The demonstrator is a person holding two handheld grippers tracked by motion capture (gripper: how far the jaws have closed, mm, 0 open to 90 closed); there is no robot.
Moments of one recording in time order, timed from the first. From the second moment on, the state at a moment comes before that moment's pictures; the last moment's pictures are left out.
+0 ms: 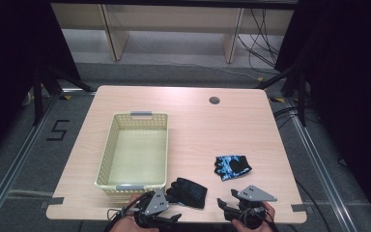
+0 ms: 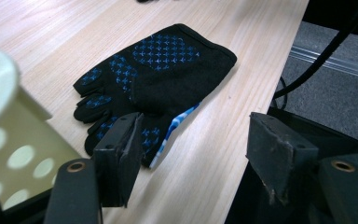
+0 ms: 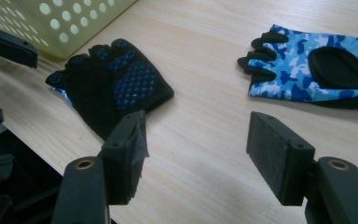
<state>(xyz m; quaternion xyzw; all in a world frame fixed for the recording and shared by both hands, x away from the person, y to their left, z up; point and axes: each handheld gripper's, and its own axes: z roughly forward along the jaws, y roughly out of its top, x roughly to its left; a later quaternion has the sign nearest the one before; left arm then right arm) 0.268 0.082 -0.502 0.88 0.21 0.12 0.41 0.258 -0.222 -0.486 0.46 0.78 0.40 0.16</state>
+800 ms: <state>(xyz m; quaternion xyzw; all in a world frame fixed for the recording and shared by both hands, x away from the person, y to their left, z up) 0.279 0.074 -0.513 0.90 0.20 0.16 0.36 0.284 -0.199 -0.490 0.43 0.80 0.41 0.14</state>
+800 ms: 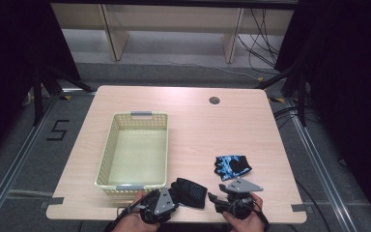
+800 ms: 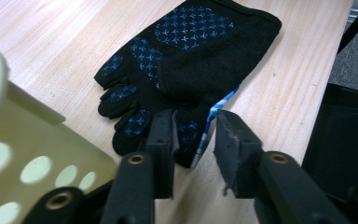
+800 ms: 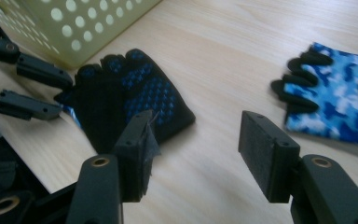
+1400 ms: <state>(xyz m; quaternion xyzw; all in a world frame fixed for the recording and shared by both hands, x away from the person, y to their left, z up) 0.276 0.072 -0.511 0.90 0.18 0.15 0.36 0.321 -0.174 -0.507 0.43 0.81 0.38 0.09</state>
